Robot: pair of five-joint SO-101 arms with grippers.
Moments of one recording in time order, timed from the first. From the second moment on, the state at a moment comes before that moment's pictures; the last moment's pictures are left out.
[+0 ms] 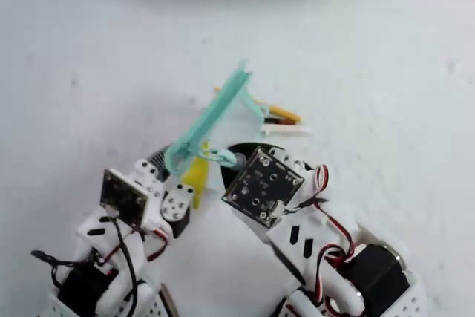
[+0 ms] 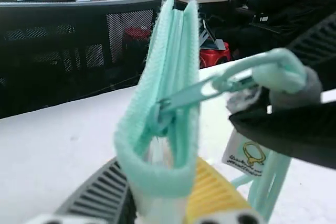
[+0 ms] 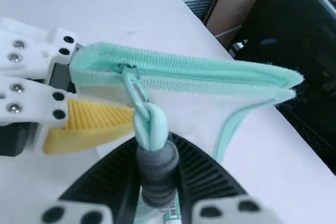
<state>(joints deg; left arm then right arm) 27.4 -103.9 74.0 46.8 3.7 -40.4 -67.9 30.5 71.9 26.4</state>
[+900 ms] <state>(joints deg) 37.0 -104.8 68.8 62.9 -9.5 -33.7 -64.9 28.0 75.2 26.5</state>
